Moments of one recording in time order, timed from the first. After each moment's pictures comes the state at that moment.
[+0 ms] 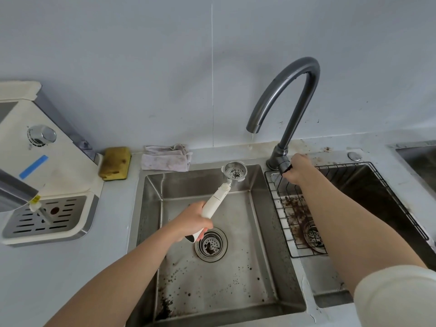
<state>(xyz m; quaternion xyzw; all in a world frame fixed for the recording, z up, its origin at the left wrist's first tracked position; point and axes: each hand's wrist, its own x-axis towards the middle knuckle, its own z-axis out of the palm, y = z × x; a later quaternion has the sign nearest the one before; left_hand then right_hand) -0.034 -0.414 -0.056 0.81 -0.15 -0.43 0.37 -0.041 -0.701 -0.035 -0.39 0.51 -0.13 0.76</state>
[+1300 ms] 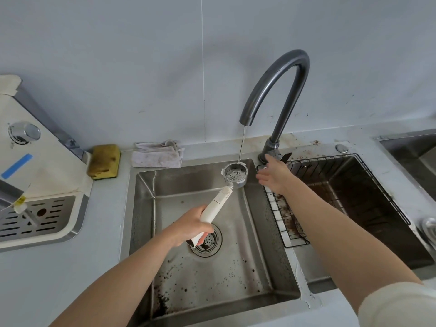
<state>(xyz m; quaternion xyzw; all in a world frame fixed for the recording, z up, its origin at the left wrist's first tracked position) -0.047 -0.410 -0.075 0.76 -0.19 -0.47 0.41 -0.069 -0.653 -0.032 -0.52 0.44 0.01 0.73</state>
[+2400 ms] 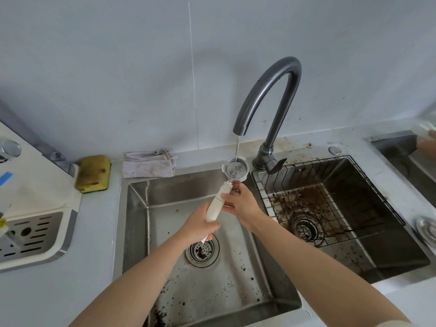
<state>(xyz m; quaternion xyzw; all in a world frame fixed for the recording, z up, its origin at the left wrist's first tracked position) -0.038 -0.447 -0.083 0.79 -0.19 -0.40 0.42 -0.079 -0.580 -0.074 -0.51 0.32 -0.02 0.80</state>
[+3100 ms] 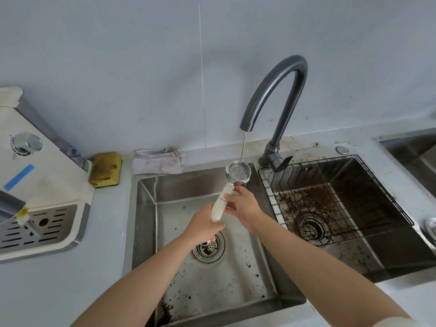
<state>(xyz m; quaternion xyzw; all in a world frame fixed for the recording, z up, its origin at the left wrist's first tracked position) -0.053 -0.437 -0.076 0.83 -0.15 -0.38 0.38 -0.083 -0.563 -0.074 -0.52 0.32 0.00 0.79</state>
